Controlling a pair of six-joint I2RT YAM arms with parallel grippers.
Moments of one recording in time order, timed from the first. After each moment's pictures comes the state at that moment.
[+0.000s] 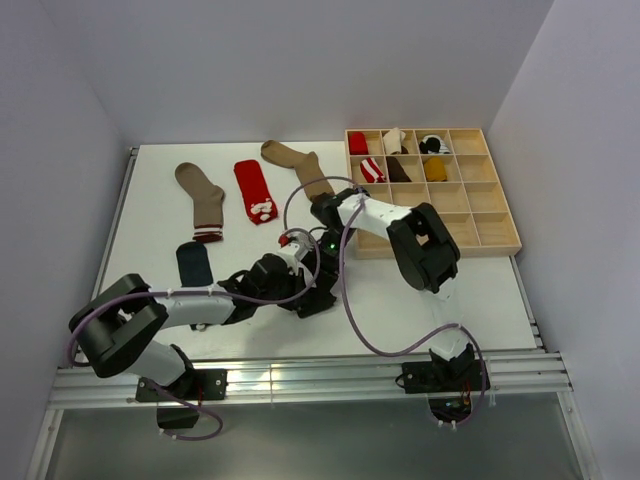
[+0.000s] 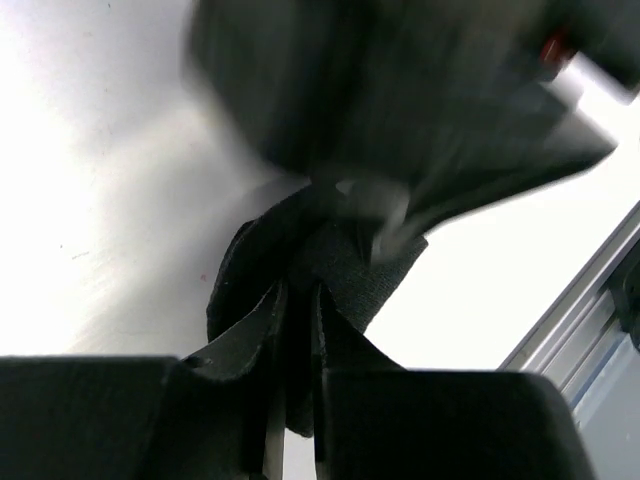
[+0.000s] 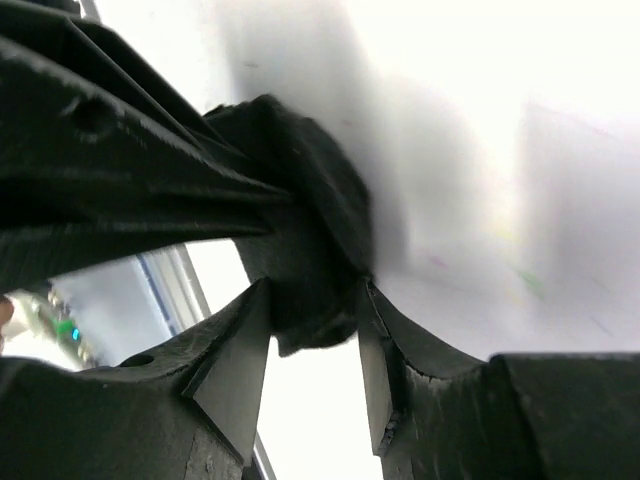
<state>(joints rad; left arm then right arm) -0.87 1.46 0.52 0.29 0.11 -0.56 0.64 2.15 1.54 -1.11 -0.73 -0.61</state>
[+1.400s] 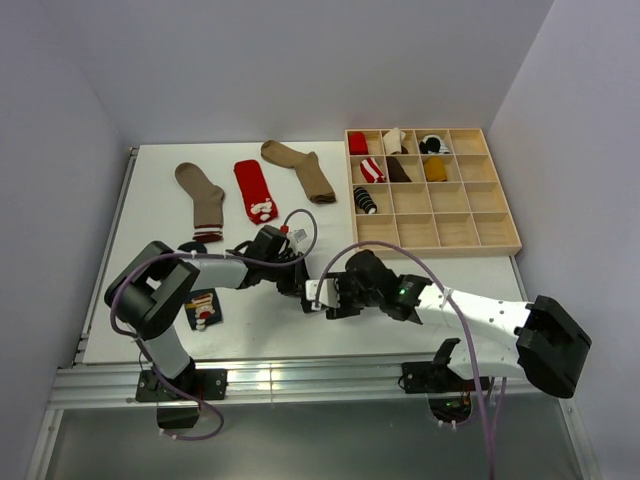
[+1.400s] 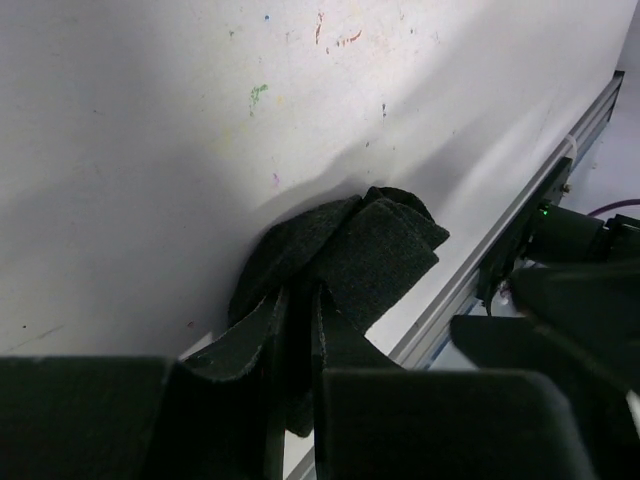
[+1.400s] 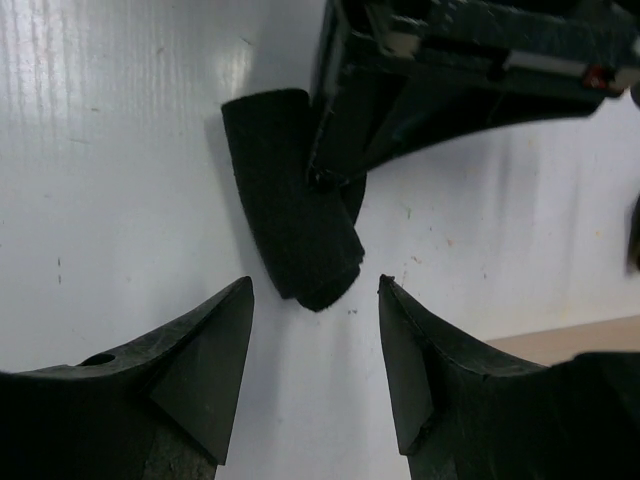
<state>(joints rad) -0.67 1.72 0.75 0.11 0.53 -0.72 0.89 1.17 0.59 -0.18 -0.22 -0.77</state>
